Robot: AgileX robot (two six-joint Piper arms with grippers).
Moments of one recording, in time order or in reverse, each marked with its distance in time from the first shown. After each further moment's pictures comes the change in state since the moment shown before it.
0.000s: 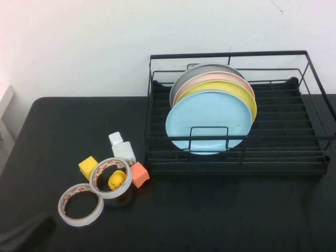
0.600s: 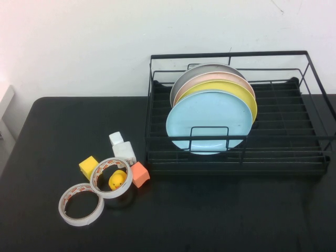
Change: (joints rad) right arm 0.006 0.000 0.000 0.000 0.001 0.000; left arm 0.143 -0.326 0.054 1.006 -0.106 -0.857
